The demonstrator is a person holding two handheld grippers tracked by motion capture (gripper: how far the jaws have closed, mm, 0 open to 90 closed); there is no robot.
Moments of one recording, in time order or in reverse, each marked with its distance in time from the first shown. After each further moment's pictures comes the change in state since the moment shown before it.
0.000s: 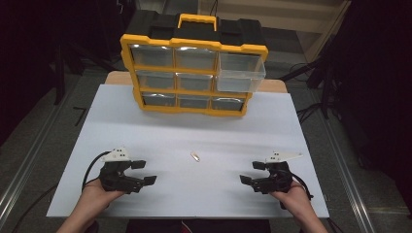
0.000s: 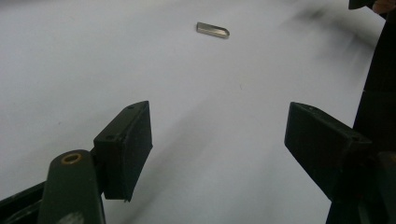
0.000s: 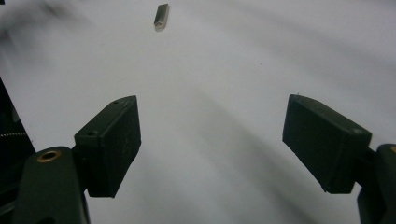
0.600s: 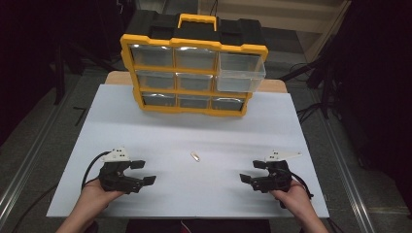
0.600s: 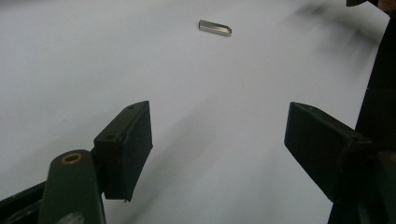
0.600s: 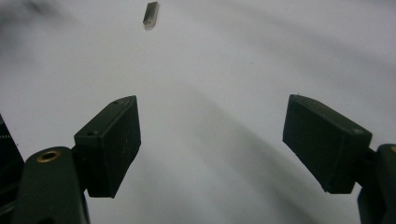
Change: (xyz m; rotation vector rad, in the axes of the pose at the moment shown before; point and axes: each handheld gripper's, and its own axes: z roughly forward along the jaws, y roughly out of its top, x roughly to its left) left arm 0.000 0.000 -0.001 0.003 0.005 0.001; right arm -0.001 0.001 0.002 0.016 -0.029 -0.009
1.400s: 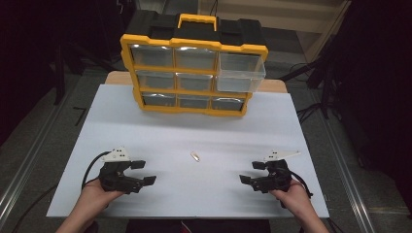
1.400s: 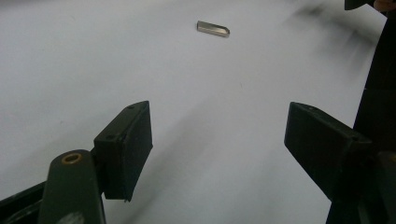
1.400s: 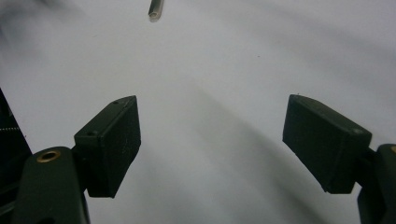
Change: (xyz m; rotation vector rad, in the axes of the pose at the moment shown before) left arm 0.000 0.000 0.000 0.000 -0.007 0.002; right arm -0.002 0.001 0.001 0.031 0.029 0.004
